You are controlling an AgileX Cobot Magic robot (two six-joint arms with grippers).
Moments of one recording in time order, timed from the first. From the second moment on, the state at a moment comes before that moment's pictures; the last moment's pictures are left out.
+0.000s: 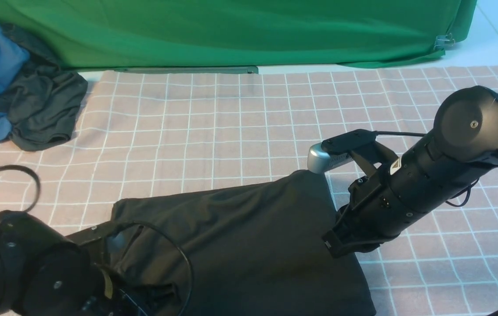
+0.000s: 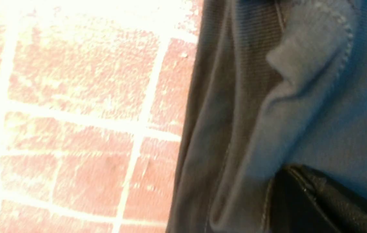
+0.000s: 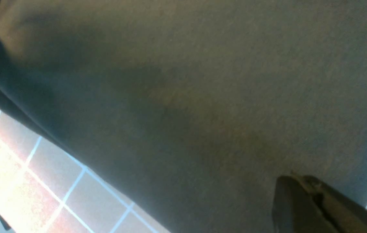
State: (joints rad) right arm 0.49 1.64 -1.02 0.50 0.77 -0.39; left arm -0.54 1.32 -0.54 -0.01 0.66 -0.84
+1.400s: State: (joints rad) right arm 0.49 1.64 -1.12 0.47 0.80 -0.40; left arm -0.29 1.35 -0.80 -0.05 0.71 -0.62
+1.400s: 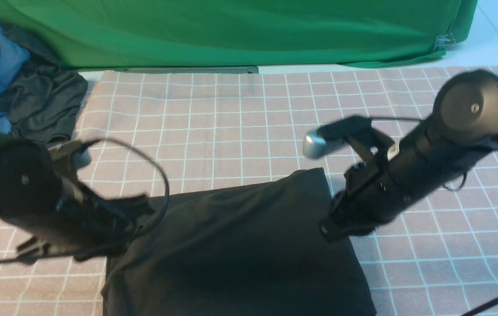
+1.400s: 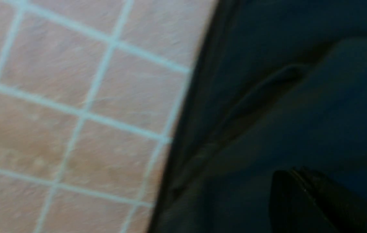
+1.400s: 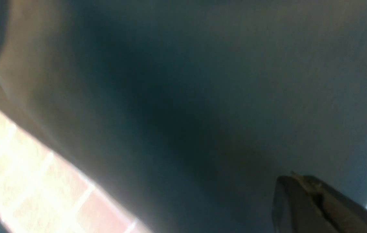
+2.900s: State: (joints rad) right arm 0.40 1.74 -1.26 0.34 0.96 -0.37; left arm -0.24 1.50 -0.87 -0.11 0.55 -0.50
